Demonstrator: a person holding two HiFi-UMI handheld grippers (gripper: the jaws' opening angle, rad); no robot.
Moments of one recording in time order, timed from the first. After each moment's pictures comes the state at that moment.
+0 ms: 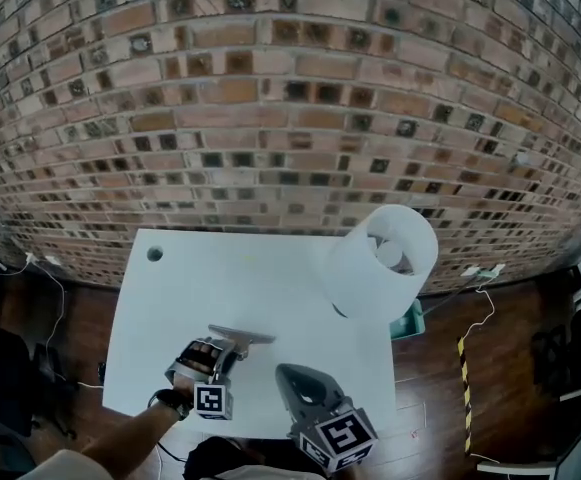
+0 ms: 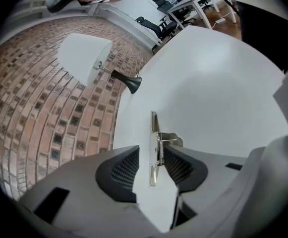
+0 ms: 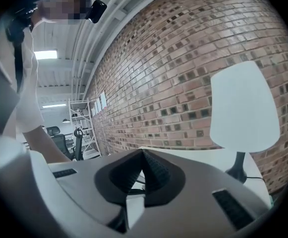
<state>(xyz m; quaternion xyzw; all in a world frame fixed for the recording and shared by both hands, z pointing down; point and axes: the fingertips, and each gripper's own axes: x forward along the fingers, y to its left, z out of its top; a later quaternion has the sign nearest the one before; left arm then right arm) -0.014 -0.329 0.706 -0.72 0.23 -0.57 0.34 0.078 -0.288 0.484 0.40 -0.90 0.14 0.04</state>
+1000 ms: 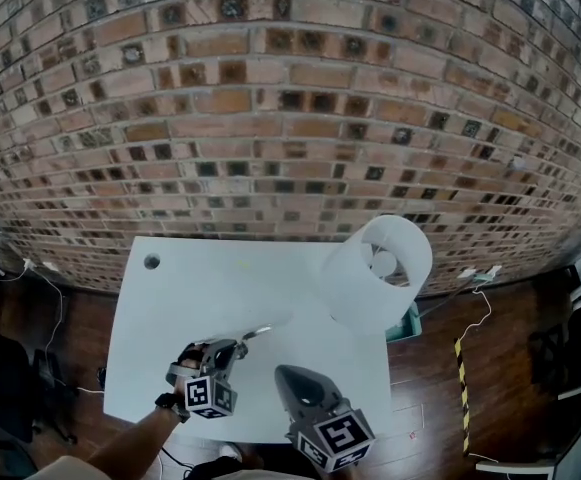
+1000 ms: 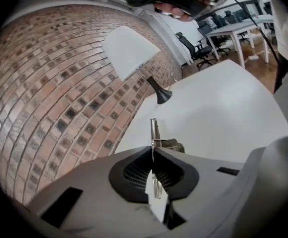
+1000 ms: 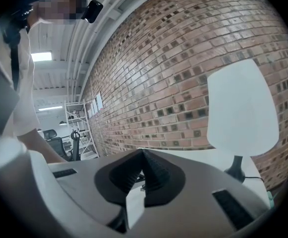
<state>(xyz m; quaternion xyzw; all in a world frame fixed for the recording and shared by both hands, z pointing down) -0.010 -0.365 0.658 -0.80 0.34 -0.44 0.22 0.083 -0.303 0.479 0.42 -0.89 0.16 0.04</state>
